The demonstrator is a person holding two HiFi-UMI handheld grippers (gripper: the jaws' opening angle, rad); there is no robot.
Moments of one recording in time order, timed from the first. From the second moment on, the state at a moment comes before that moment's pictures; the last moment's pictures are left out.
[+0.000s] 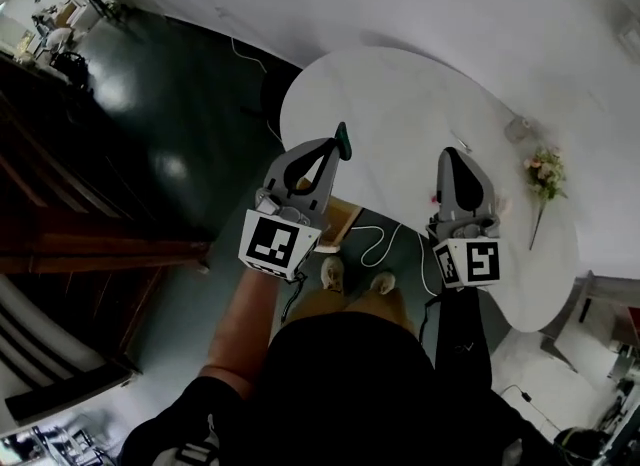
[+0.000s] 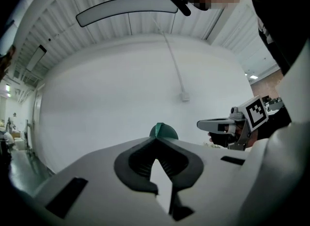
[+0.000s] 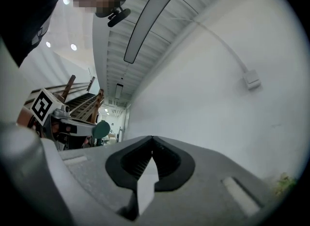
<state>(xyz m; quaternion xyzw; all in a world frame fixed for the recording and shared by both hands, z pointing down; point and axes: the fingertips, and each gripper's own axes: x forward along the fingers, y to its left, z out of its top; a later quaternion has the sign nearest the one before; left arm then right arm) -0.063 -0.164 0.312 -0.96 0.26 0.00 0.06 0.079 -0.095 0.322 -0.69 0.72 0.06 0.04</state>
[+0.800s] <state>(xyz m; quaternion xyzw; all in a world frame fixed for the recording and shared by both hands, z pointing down) -0.196 -0.181 0.649 -0.90 0.21 -0.38 -0.04 -0.027 -0.151 0.343 -0.67 0.74 0.04 0.00</state>
